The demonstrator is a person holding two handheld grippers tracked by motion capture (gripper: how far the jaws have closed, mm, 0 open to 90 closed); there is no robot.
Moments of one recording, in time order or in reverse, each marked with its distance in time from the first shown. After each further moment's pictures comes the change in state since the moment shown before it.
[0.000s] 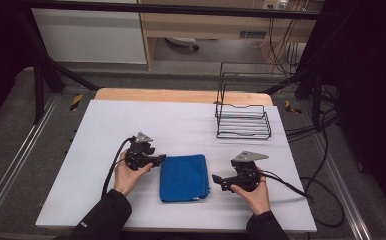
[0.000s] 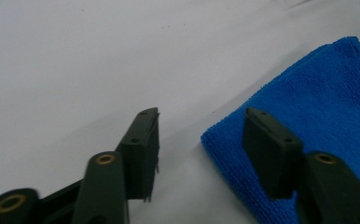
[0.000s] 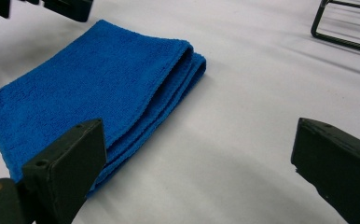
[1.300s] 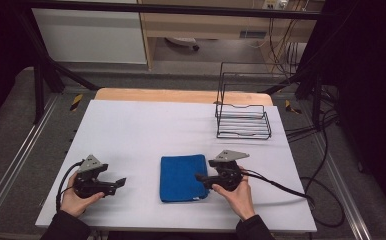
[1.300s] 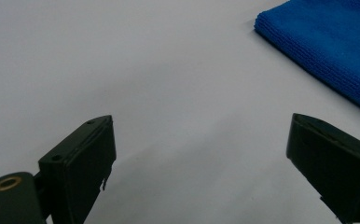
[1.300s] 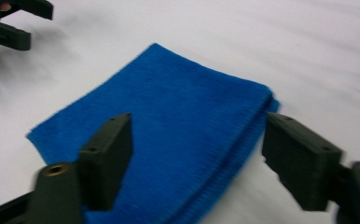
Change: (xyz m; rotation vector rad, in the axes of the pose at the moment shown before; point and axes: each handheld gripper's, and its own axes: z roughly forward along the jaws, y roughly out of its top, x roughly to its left) left arm 0.059 -0.095 -0.098 -0.078 0.013 0.056; right arm 0.043 0.024 0.020 -0.016 0.055 -0.065
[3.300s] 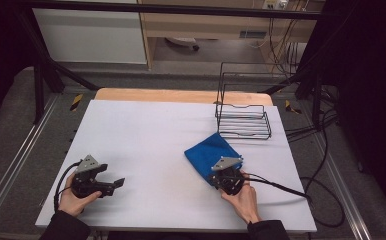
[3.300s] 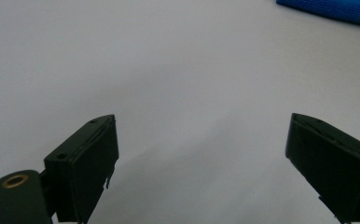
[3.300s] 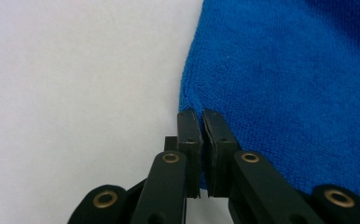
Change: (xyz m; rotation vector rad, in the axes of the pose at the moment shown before) left arm 0.004 -0.002 -0.004 -0.015 -0.018 0.009; right arm -0.003 -0.018 0.005 0.209 -0.081 -0.159
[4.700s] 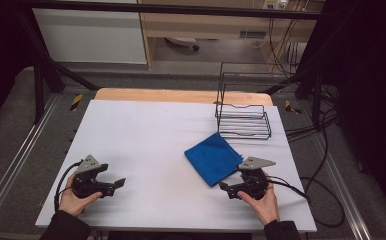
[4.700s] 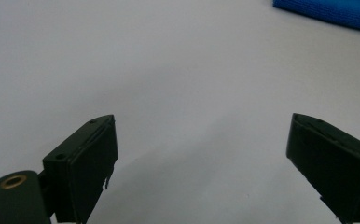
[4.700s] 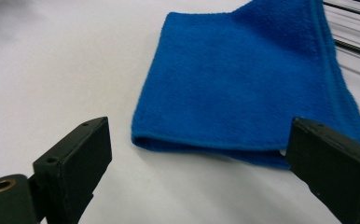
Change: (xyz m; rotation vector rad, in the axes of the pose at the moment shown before) left arm -0.003 0.002 -0.001 -0.004 -0.002 0.006; right arm -0.028 -0.030 -0.046 -0.163 0.011 0.147
